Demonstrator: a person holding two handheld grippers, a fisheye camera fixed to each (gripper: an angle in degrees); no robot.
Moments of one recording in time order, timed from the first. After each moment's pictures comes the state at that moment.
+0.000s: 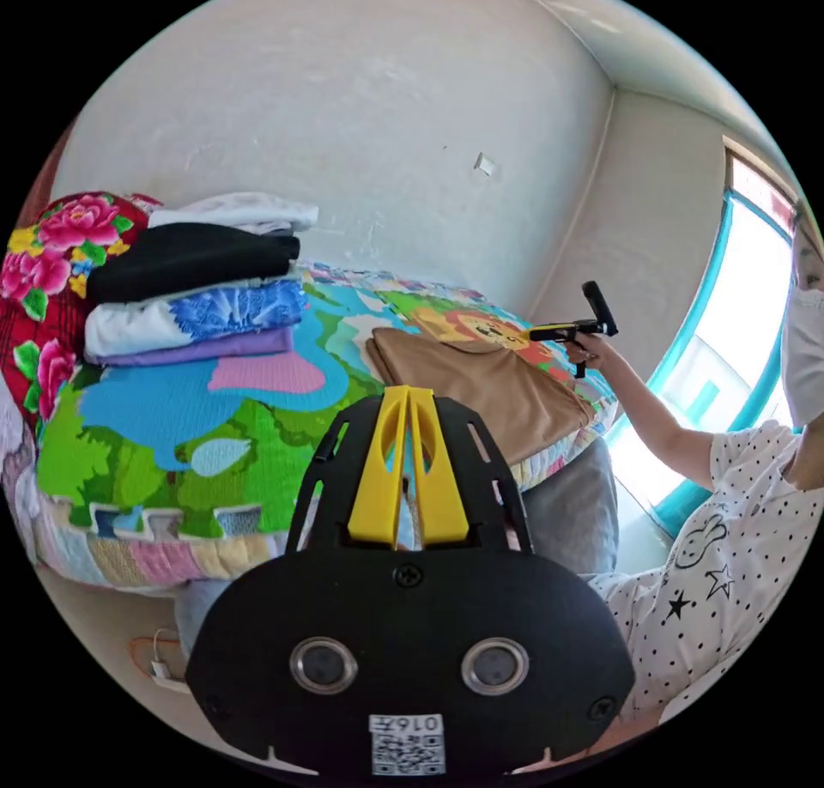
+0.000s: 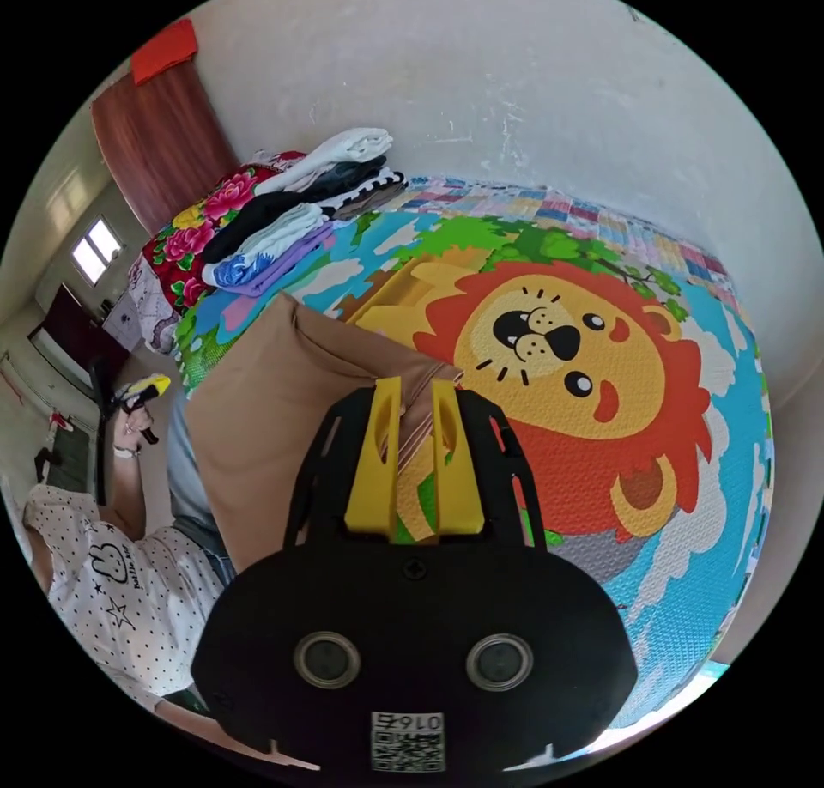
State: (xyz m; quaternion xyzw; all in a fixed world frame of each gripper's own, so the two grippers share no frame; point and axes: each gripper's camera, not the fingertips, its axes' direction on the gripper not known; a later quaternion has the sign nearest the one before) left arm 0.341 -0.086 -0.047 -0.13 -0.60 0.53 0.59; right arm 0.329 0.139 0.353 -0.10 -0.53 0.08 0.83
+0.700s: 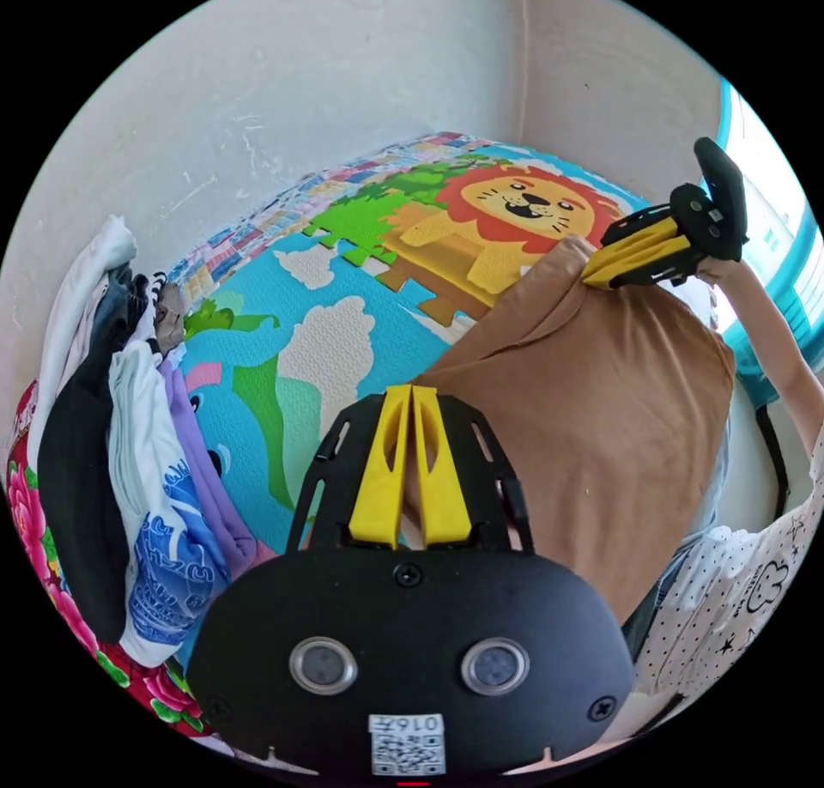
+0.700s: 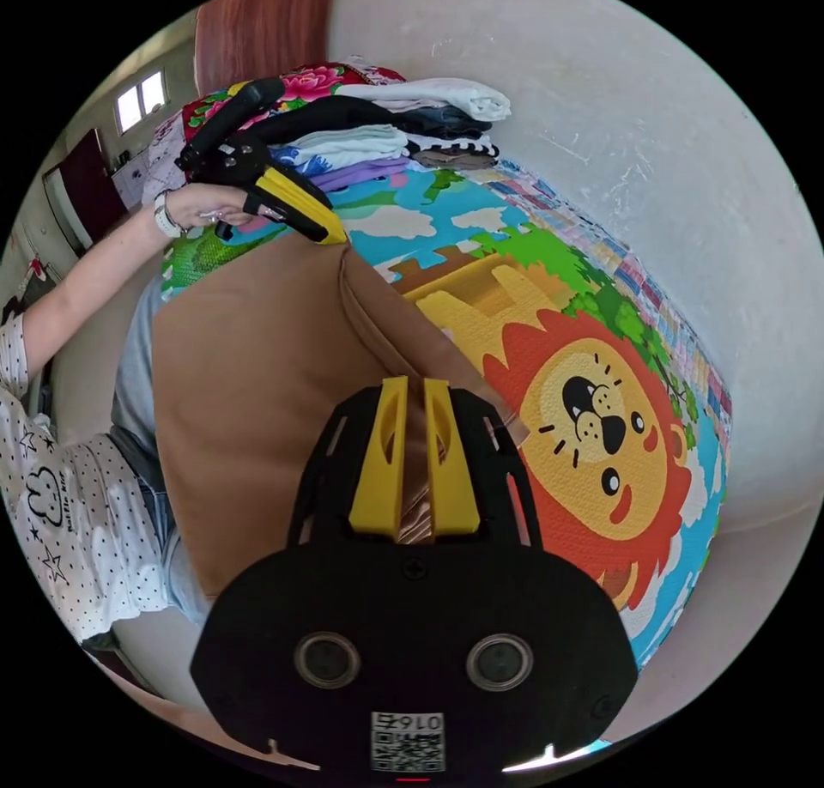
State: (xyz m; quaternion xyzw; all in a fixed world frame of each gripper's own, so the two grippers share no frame) left arm 0.202 -0.317 0.225 -0.38 -0.70 0.48 0.36; right arm 0.224 0.020 0.274 -0.08 -0.50 -0.12 0.86
